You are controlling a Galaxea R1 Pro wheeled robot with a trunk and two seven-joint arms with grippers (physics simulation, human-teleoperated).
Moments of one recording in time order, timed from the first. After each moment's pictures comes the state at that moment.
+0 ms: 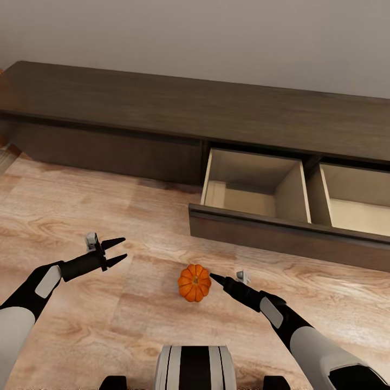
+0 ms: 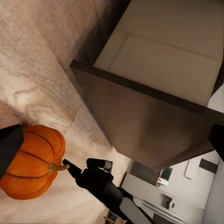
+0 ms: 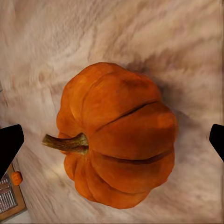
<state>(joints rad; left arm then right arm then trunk) -0.82 0.36 0.10 -0.55 0.70 0.97 -1.04 -0.75 -0.02 0.17 -0.34 -0.72 0.29 0.70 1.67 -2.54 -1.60</state>
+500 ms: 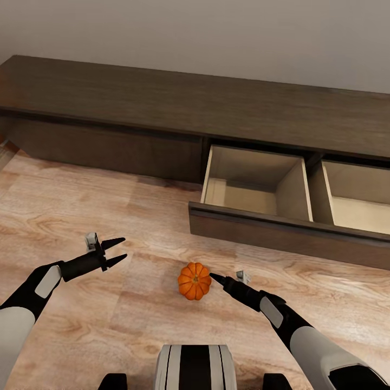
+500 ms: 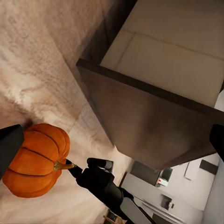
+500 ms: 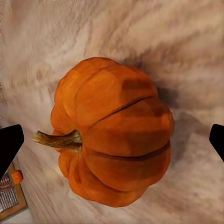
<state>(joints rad) -0.82 0.36 0.10 -0.55 0.71 0.97 -1.04 -0.75 -0.02 0.17 -0.34 -0.72 0.29 0.71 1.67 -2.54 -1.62</state>
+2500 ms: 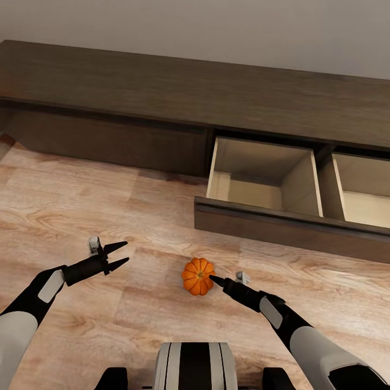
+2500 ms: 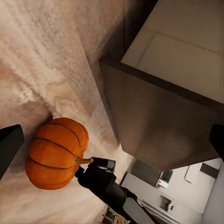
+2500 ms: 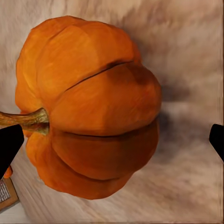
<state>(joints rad) -0.79 0.34 0.10 -0.54 0.71 0.94 -1.04 -0.75 -0.02 0.18 -0.34 -0.69 0.28 0.69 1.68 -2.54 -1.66</state>
